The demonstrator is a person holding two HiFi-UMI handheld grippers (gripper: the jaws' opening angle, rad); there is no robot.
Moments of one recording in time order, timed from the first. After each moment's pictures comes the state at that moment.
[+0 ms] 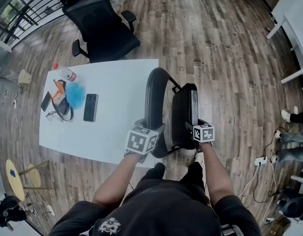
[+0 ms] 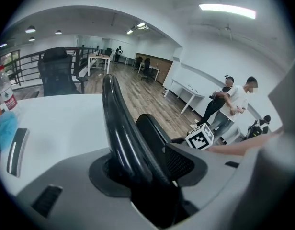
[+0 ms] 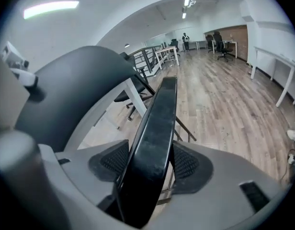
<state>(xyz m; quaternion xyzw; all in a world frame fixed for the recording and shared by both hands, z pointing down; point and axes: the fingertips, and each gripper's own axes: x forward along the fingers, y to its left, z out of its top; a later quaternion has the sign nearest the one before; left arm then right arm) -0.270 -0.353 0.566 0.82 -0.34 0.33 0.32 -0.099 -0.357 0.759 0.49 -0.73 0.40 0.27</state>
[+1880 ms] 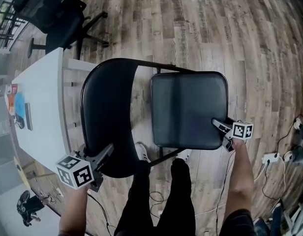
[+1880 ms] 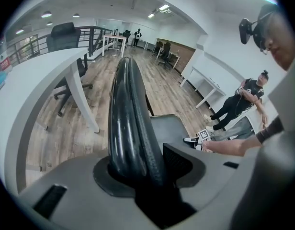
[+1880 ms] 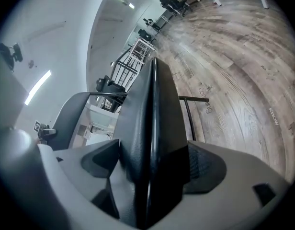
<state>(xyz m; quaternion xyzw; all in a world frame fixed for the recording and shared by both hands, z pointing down) -0.039 -0.353 0.783 0.74 -0.40 0.36 0.40 0.370 -0.332 1.108 0.37 -0.70 0.60 0.07</state>
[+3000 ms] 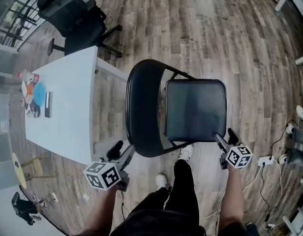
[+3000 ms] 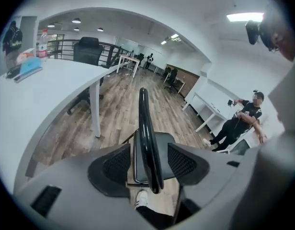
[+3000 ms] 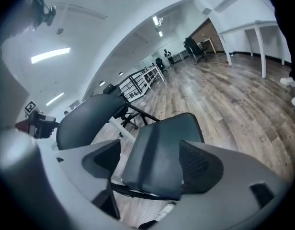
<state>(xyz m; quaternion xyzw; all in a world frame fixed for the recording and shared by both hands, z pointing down) -0.050 -0.261 0.691 0.74 -0.49 0.24 0.40 0.347 -0.246 0.879 0.52 -0.74 0.42 0.09</state>
